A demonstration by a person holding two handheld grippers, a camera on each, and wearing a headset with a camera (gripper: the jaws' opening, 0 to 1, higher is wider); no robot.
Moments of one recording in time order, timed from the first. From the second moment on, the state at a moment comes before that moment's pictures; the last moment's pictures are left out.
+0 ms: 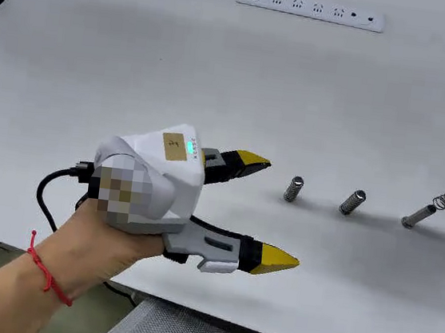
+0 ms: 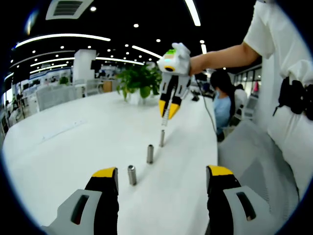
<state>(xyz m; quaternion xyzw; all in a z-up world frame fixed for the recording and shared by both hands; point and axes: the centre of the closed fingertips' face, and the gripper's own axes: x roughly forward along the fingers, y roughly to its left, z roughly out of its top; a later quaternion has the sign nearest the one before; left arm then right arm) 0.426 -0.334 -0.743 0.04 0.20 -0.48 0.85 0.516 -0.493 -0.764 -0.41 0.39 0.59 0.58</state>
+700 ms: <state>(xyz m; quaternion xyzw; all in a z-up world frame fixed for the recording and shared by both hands) 0.429 -0.335 -0.744 0.02 0.20 -0.48 0.85 0.519 -0.497 -0.779 -0.40 0.41 0.59 0.57</state>
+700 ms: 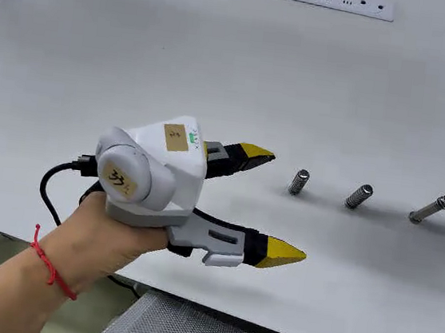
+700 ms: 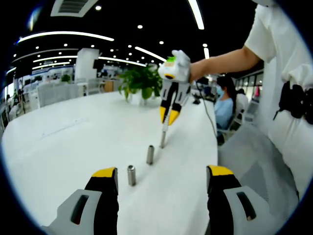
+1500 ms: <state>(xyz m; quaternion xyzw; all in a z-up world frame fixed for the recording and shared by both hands) 0.429 -0.338 -0.746 0.01 0.21 -0.48 0.85 0.514 -0.494 -0.801 -0.41 0.41 0.59 0.57</state>
